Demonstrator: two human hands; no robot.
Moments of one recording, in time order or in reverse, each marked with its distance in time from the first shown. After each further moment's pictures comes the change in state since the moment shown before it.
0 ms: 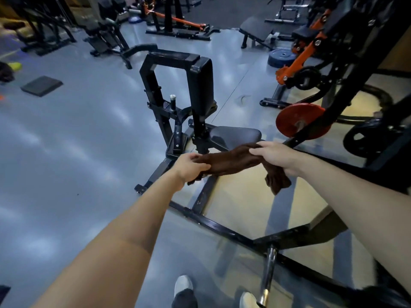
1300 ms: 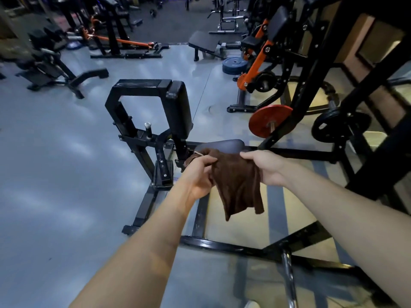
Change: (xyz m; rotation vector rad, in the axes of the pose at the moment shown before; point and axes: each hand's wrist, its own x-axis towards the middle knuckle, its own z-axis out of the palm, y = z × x) left_hand 0.088 0.055 -0.030 -0.596 -0.394 -0.201; right_hand 0.044 -0.068 0.052 0.632 0.167 0.212
